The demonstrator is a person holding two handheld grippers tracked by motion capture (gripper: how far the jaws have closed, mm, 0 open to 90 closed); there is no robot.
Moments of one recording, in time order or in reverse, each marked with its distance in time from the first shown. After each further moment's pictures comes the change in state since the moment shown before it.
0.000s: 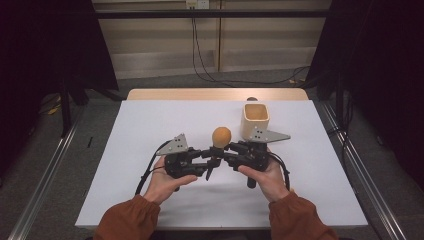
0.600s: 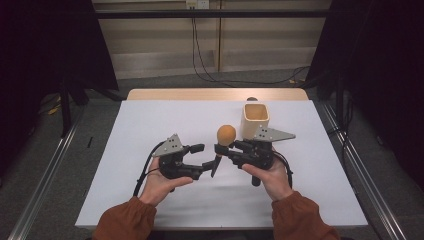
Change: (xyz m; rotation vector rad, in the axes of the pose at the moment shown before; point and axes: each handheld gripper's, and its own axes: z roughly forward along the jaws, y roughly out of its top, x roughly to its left) left arm 0.003 -0.005 -0.014 -0.005 0.127 -0.016; right arm -0.004 0.004 -0.009 0.002 -0.042 -0.031
